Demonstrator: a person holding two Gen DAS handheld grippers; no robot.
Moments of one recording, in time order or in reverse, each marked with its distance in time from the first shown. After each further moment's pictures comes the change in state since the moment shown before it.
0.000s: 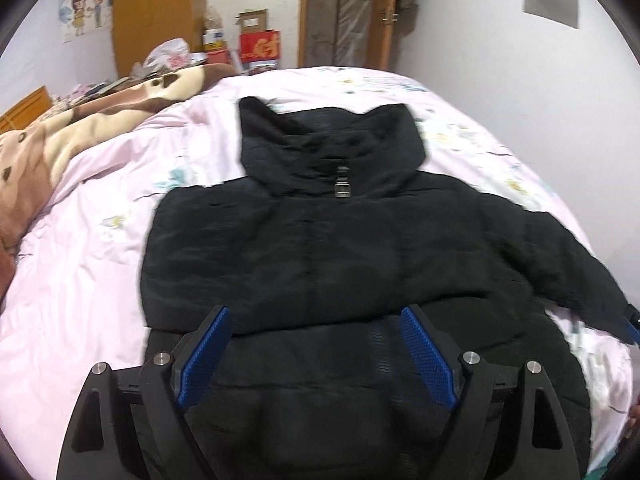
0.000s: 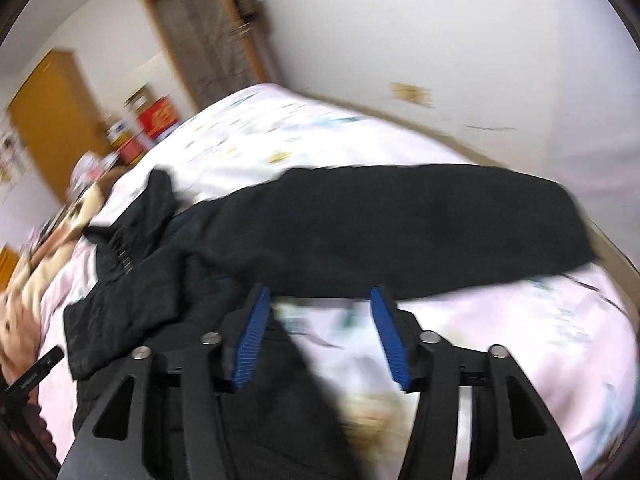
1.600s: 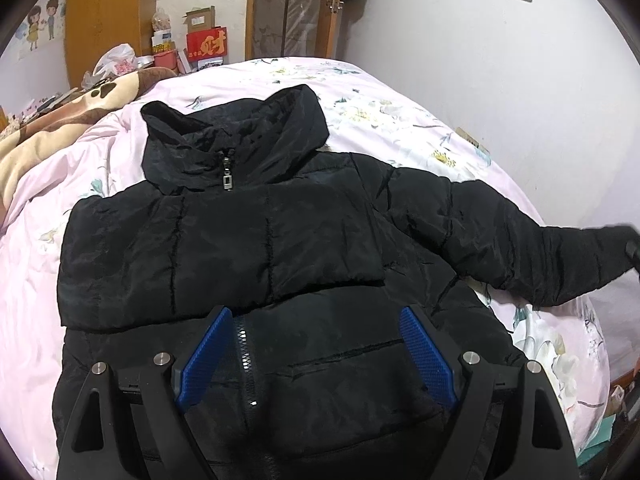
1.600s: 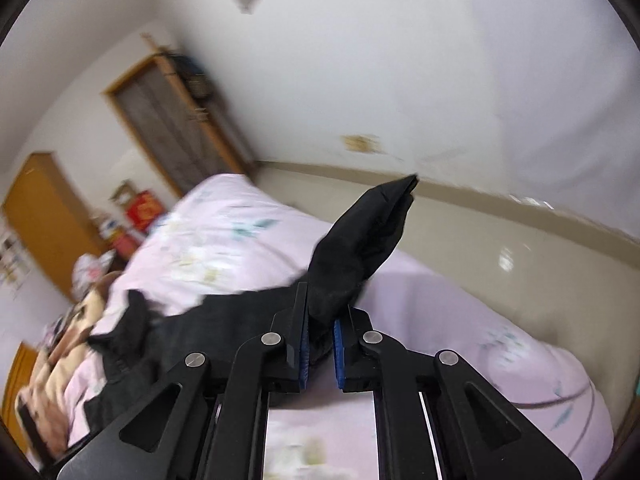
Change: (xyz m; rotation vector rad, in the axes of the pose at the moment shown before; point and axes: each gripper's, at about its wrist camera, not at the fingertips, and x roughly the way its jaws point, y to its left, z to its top) left arm 0.008 -0.090 -0.007 0.067 0.032 -0.128; right arm -0.029 -0.085 0.074 0.125 -0.205 0.147
